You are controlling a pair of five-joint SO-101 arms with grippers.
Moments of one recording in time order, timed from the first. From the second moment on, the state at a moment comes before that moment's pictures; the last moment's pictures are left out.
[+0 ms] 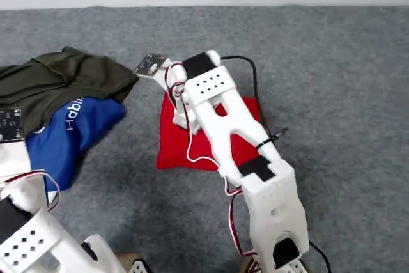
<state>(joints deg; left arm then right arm) -47.6 -58.0 38.4 91.6 -23.6 -33.0 35.8 -37.2 98.1 29.1</state>
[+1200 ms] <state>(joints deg) -47.6 -58.0 36.4 91.6 -23.6 -22.9 23.4 -22.5 100.5 -6.2</state>
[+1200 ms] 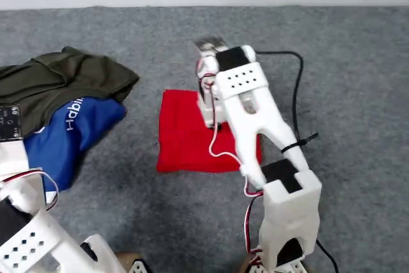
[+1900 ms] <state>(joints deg) -47.6 -58.0 37.0 91.3 -23.6 -19.9 42.4 -20.8 92.0 -12.5</state>
